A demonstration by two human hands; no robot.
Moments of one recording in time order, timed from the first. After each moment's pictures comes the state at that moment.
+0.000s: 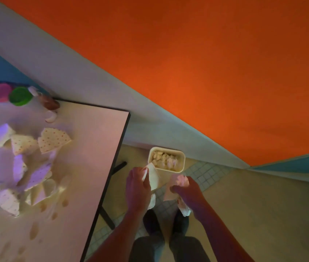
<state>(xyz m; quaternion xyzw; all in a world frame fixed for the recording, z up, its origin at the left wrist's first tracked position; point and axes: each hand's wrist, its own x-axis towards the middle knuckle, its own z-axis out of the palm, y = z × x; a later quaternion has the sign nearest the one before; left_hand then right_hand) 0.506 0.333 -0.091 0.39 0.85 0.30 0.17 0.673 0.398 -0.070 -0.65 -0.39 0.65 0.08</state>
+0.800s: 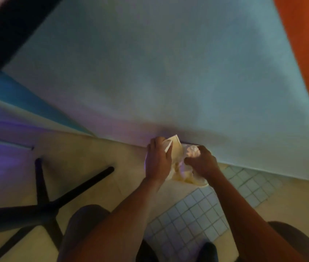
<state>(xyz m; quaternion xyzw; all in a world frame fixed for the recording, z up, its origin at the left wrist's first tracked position) 0.461 0.495 -0.506 0.52 0.78 0.31 0.14 0.611 0.552 -0.480 -0.66 -0.56 0.49 0.07</state>
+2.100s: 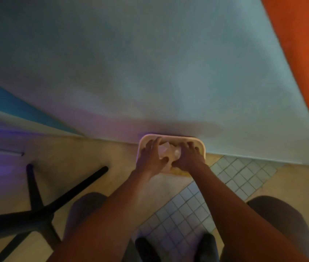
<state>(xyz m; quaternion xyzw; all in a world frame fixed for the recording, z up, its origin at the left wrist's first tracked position) 0.445 0.500 -0.557 0.54 0.77 0.06 0.34 0.601 0.550 -0.539 -0.61 -0.70 0.36 -0.12</state>
